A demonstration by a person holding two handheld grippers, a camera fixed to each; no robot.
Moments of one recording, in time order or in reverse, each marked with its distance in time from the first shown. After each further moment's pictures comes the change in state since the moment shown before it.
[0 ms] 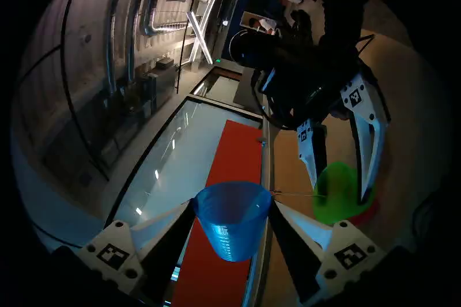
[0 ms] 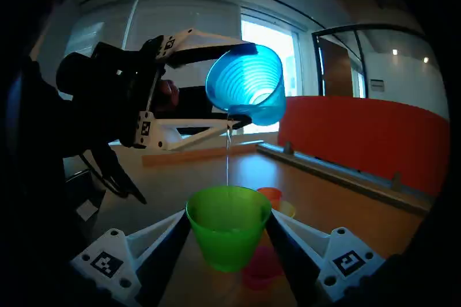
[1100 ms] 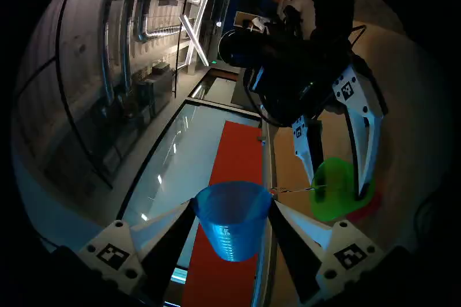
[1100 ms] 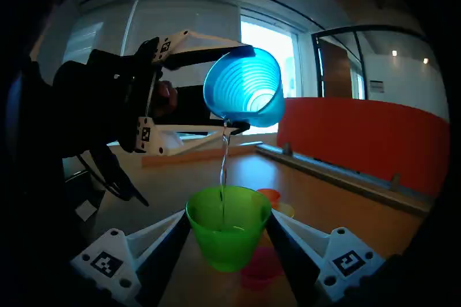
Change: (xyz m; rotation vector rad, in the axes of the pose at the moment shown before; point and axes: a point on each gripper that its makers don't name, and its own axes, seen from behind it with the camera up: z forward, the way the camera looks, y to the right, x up) left arm 0.001 0.003 0.001 0.003 0.004 0.065; right arm 0.003 0.001 0.000 -0.006 0.005 -0.003
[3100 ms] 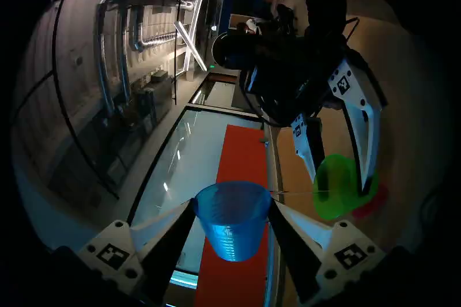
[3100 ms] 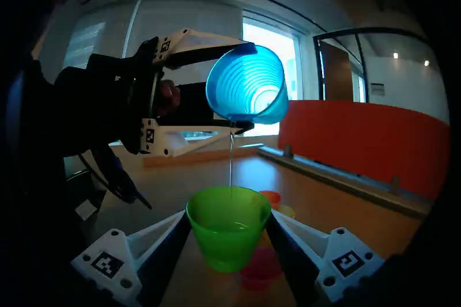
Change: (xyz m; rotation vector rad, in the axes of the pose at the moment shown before) left arm 0.011 -0.004 -0.002 0.017 0.019 0.068; right arm 0.004 -0.004 -0.003 0.005 0.009 -0.011
